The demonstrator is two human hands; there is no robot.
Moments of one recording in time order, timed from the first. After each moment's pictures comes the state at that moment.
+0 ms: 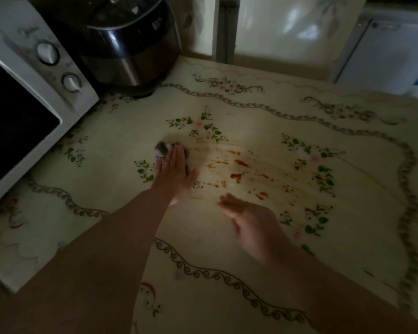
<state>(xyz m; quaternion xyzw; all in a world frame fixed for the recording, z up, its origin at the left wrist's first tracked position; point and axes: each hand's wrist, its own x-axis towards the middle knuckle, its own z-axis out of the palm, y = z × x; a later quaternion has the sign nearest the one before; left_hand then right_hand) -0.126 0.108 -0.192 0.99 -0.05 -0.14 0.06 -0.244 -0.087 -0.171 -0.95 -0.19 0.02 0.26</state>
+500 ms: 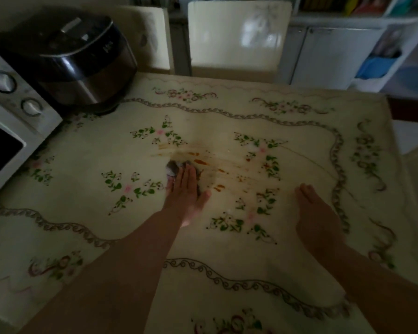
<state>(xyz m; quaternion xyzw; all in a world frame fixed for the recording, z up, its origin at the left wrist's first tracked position) -0.191 0.009 -0.188 0.97 -0.14 -0.18 0.05 -0.312 -0.243 -0.157 -0.97 0.18 0.12 0.13</state>
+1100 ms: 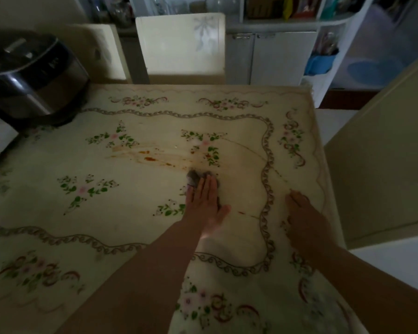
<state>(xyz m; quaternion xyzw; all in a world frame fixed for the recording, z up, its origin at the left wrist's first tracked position) -0.298 -0.140 -0.188 0.95 -0.24 -0.20 0.04 -0.417 -0.336 -0.151 -0.95 0.21 0.15 0.16</state>
